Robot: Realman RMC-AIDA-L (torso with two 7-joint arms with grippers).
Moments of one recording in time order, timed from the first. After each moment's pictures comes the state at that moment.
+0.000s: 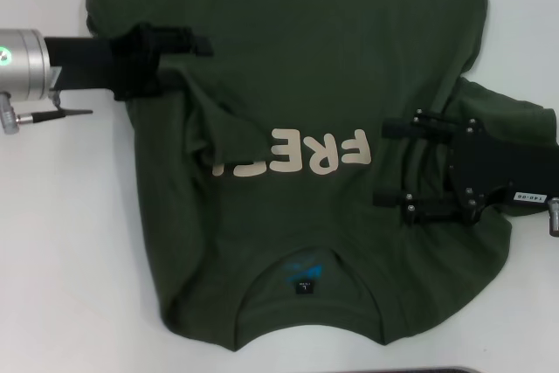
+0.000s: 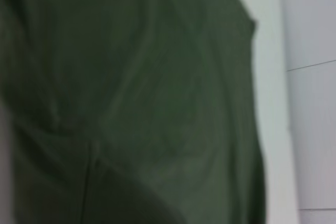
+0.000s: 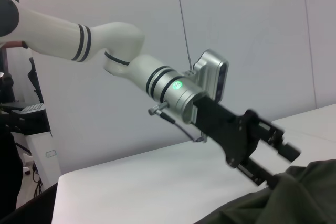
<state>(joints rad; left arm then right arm) -0.66 -2.07 0.70 0.65 2.16 1.37 -2.66 0.39 2.08 -0.63 -0.53 -1.98 -1.78 1.03</state>
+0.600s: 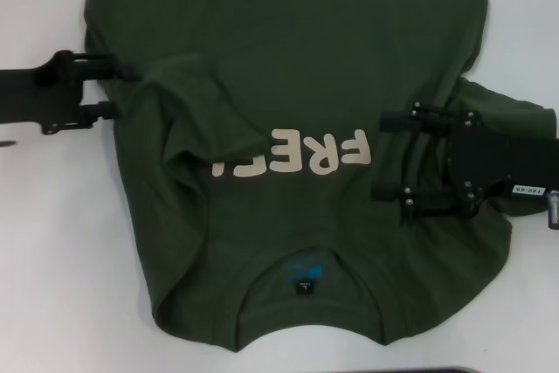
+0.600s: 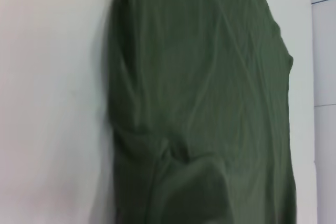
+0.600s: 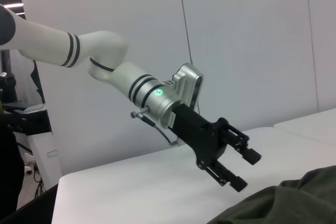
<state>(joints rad) -0.54 -1.98 0.70 0.67 2.15 1.42 -2.73 0.41 2.08 -0.64 -0.53 -1.98 -1.79 1.03</state>
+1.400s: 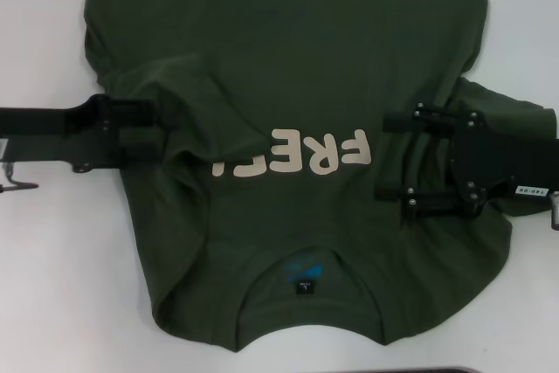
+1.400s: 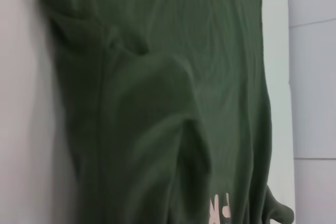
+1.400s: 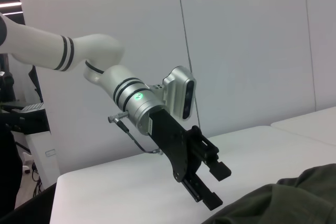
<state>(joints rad) -0.51 -2.02 0.75 0.70 2.15 1.57 -2.66 0.40 2.07 -0.63 -0.53 -1.98 -1.78 1.03</state>
